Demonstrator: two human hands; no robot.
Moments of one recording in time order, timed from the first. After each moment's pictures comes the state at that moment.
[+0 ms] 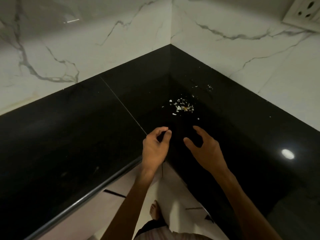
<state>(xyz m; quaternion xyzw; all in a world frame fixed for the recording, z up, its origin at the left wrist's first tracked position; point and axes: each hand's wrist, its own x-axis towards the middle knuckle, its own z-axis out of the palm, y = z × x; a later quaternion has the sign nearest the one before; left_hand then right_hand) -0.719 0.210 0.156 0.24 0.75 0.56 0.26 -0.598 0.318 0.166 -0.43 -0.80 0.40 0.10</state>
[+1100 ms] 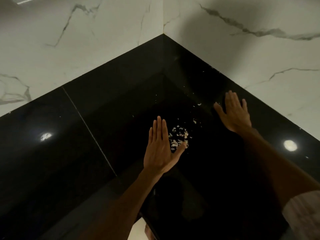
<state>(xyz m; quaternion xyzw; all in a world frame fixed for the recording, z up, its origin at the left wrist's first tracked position) -0.845 0.403 0.049 0.45 0.87 0.15 0.12 -0.713 0.679 0.050 -0.44 -0.89 0.09 -0.04</state>
